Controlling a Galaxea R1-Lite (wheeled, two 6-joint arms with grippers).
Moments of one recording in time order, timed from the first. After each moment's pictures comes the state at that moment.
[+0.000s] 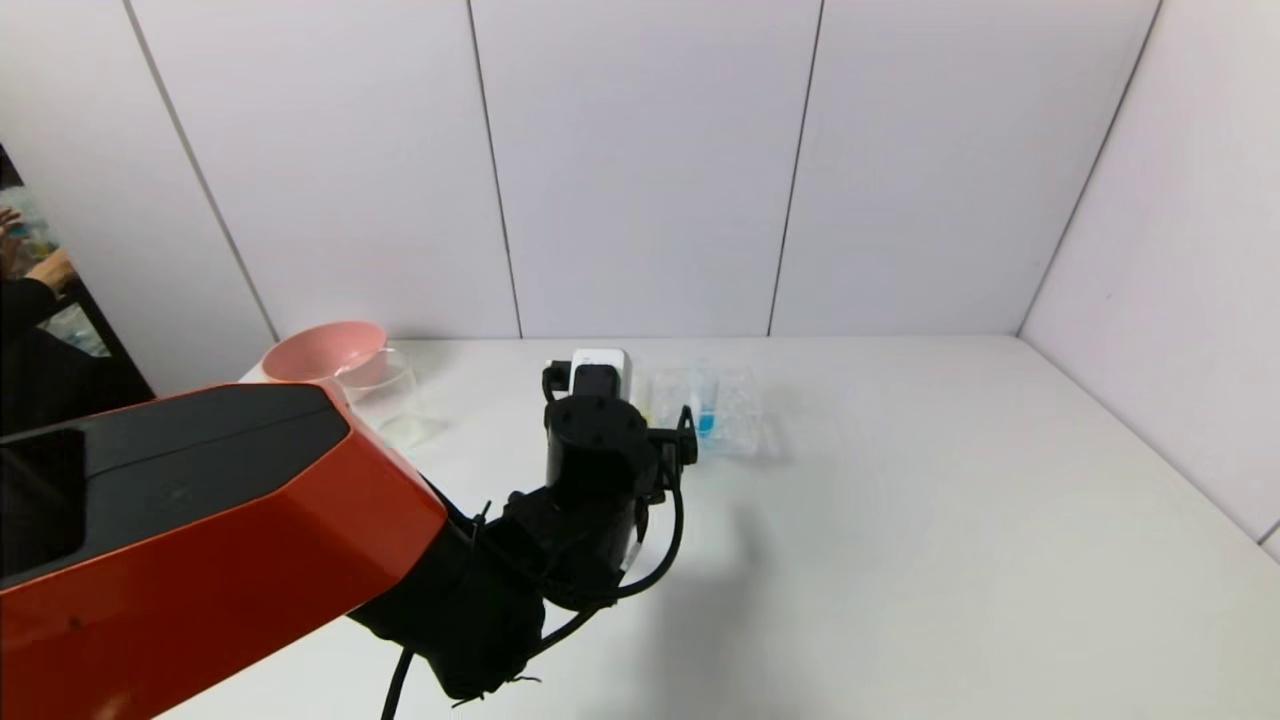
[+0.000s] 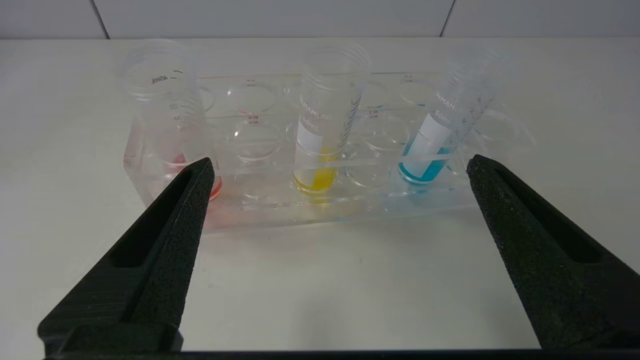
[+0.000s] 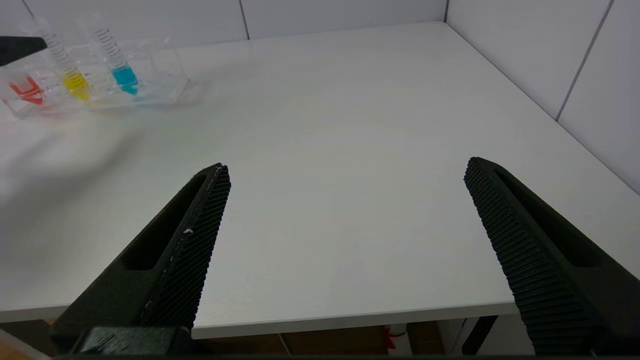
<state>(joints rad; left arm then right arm) -0.80 2.14 -0.92 -1.11 0.58 -0.21 0.00 0.00 0.00 0.00 -0.04 0.10</state>
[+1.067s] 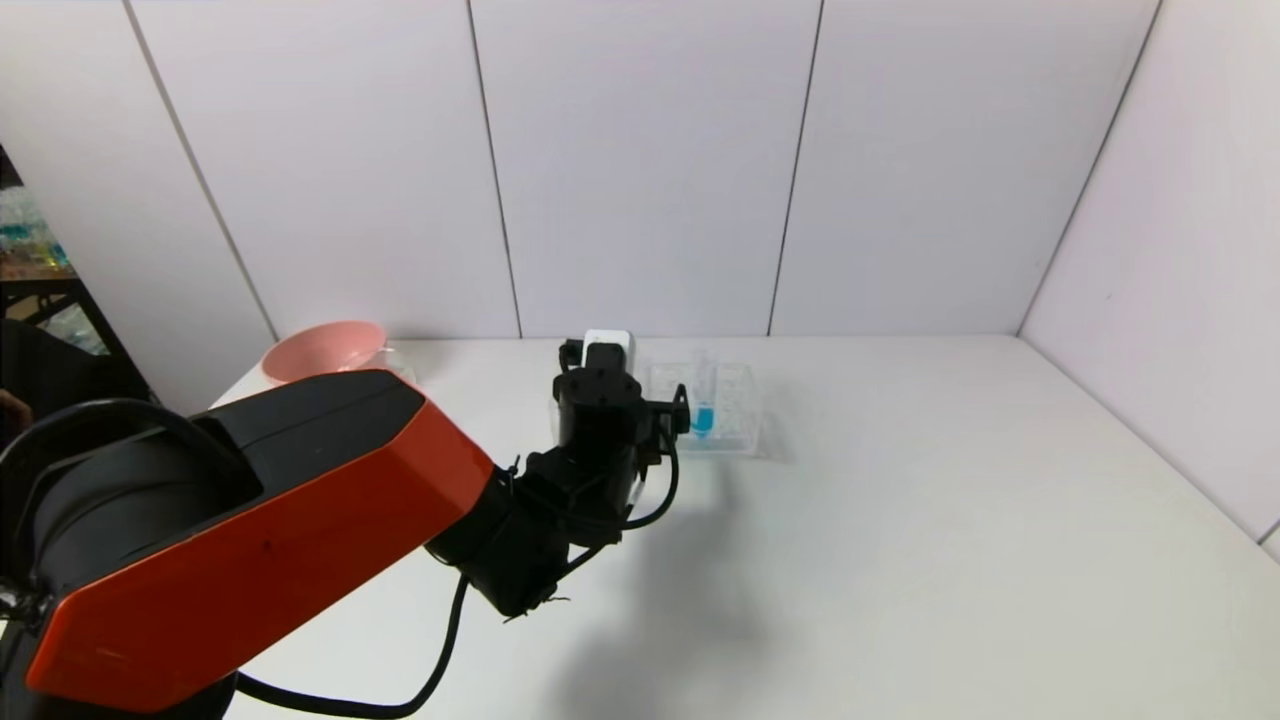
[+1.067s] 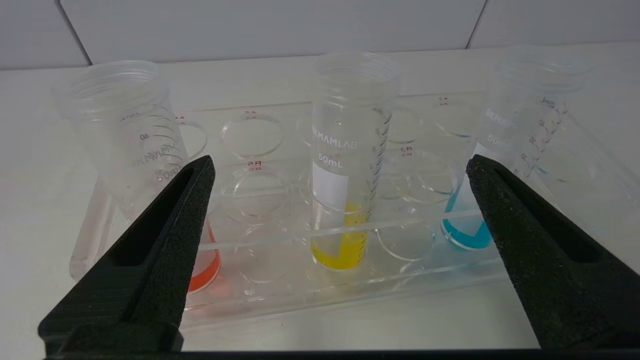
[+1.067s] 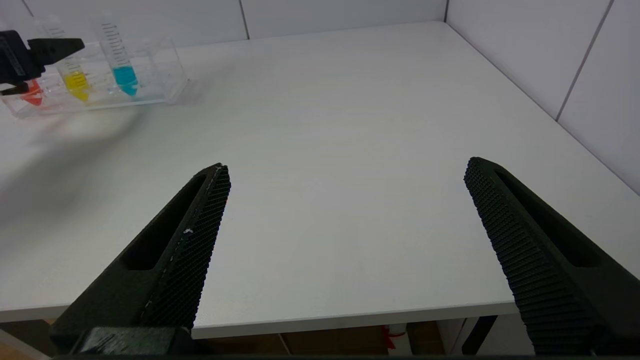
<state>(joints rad) -0.70 2.29 -1.13 -1.08 0.50 -0.15 0.00 0.00 0.00 0.00 -0.04 0.10</state>
